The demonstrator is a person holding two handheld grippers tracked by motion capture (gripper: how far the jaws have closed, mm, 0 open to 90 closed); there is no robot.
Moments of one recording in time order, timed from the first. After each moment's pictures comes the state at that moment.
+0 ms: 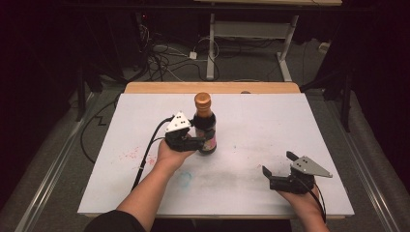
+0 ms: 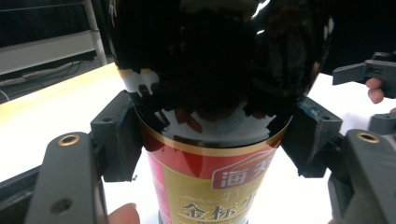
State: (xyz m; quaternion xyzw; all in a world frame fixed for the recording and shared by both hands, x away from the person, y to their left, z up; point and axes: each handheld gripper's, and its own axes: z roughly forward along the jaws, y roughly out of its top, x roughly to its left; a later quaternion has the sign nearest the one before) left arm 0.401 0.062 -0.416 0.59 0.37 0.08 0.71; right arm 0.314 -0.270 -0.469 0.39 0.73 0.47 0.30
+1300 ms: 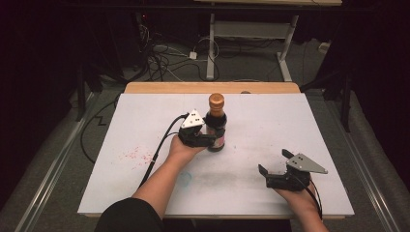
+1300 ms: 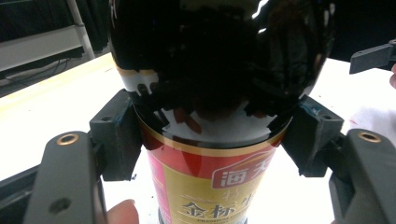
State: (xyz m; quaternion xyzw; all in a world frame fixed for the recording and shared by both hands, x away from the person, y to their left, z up) left arm 0.425 0.038 -0.438 0.62 0.35 0.08 0.69; right arm 0.322 -0.260 -0.468 0.38 0.73 0.48 0.29
